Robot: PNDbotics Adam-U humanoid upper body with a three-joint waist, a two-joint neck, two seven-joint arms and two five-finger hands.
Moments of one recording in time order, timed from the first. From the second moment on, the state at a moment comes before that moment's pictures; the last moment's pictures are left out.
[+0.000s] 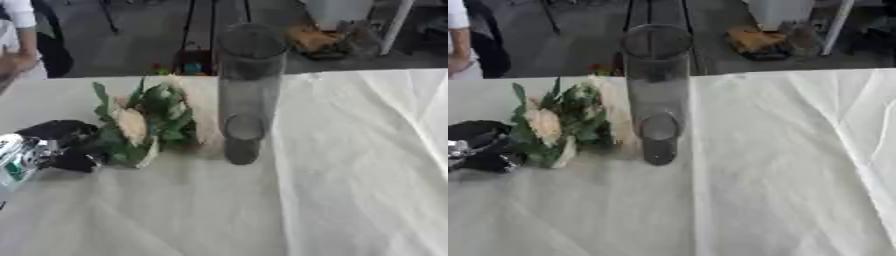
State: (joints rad) left arm -0.82 0.78 -0.37 -1.23 -0.73 0.27 -0.51; right arm -0.37 -0.37 -0.13 -1.98 0.13 -0.62 -0.61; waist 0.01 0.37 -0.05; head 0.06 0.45
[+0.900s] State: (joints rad) left arm -0.84 0.77 -0.36 -1.20 -0.73 0.26 -0.46; right arm -0.37 -0.37 -0.12 -1.98 0.14 -0.62 -0.61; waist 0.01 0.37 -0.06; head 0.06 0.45
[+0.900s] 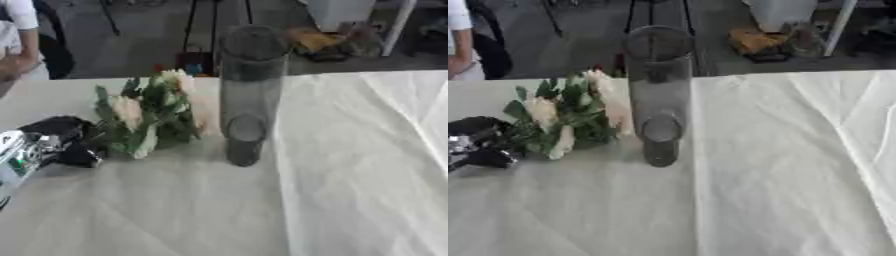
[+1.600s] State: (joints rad) left arm -0.86 0.75 -0.36 -1.16 -0.75 0.25 -0.42; right arm -0.37 -0.37 -0.12 -1.98 0.14 -0.62 -0.61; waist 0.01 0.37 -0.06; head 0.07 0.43
